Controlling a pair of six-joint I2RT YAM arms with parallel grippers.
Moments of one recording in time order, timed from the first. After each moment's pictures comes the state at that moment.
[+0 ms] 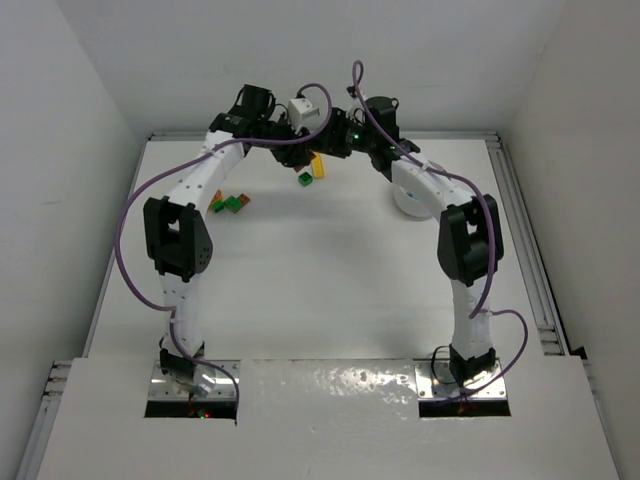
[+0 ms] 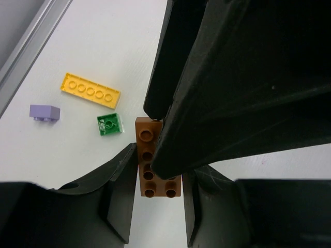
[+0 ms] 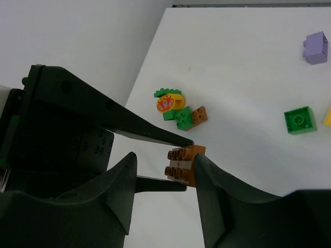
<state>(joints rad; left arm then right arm) -0.29 2.11 2.08 -0.75 0.64 0.48 0.38 2.11 1.78 0.02 -0.56 0.67</state>
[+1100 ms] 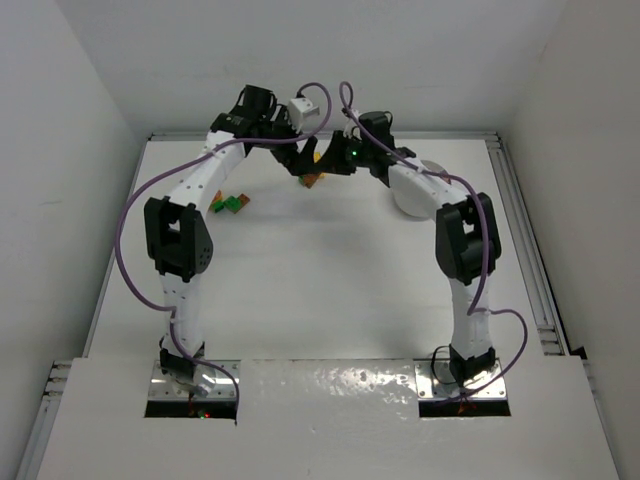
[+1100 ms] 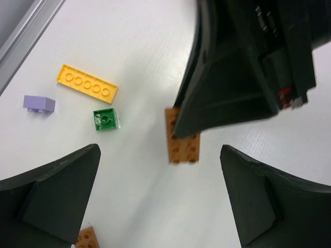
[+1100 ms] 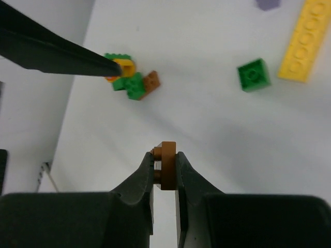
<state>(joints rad) -0.29 2.11 2.08 -0.76 0.61 0.42 0.39 2.14 1.73 -0.11 -0.50 0.52</state>
